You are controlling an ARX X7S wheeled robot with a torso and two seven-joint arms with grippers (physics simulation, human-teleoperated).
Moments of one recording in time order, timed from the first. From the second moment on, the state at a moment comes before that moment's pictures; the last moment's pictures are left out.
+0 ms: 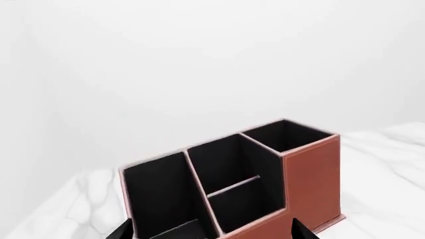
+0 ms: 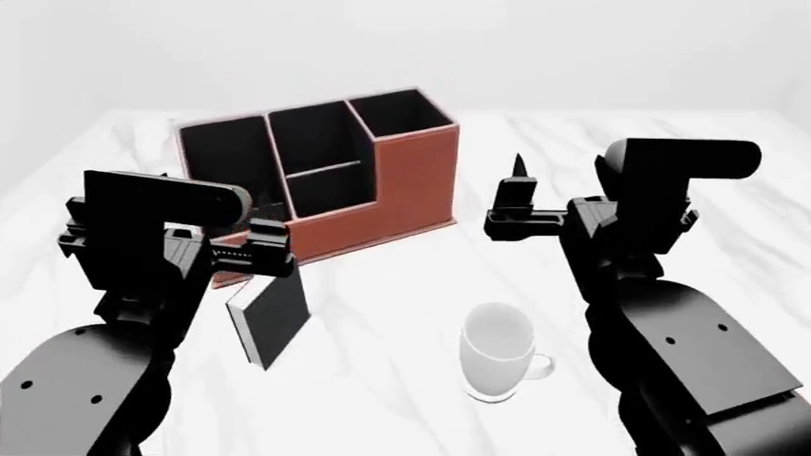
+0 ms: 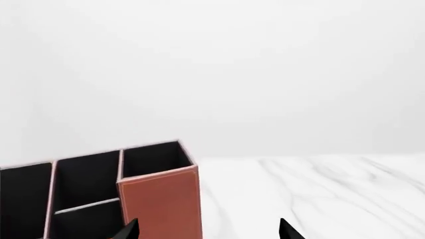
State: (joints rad) left arm -0.58 -0.27 0.01 0.76 -0.27 -1.26 -0.12; right arm 0.66 0.14 0.00 -0.55 0.38 1.10 0.23
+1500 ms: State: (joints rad) left arm -0.59 -0.29 0.01 0.80 -0.31 -1.30 -0.15; right arm 0.67 0.18 -0.02 -0.51 0.43 1.08 0.26
